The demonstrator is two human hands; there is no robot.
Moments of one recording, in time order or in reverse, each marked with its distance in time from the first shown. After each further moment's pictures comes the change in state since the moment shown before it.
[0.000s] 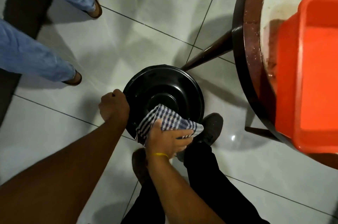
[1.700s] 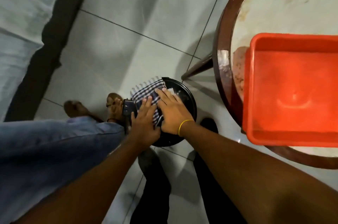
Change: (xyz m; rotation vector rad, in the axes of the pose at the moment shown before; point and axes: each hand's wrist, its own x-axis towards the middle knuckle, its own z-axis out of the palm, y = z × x) left_hand -0.120 0.010 -0.050 0.347 -0.542 0.801; right_hand 0.060 -0.076 -0.080 -1.003 -0.320 -1.362
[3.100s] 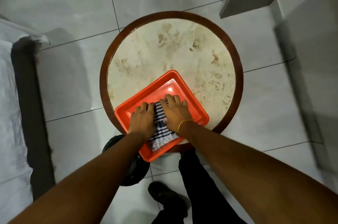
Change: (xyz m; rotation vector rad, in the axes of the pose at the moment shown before) left_hand 0.061 0.422 -0.064 0.700 -0.201 0.431; right_hand -0.246 0.187 -0.203 0.182 0.354 0.584
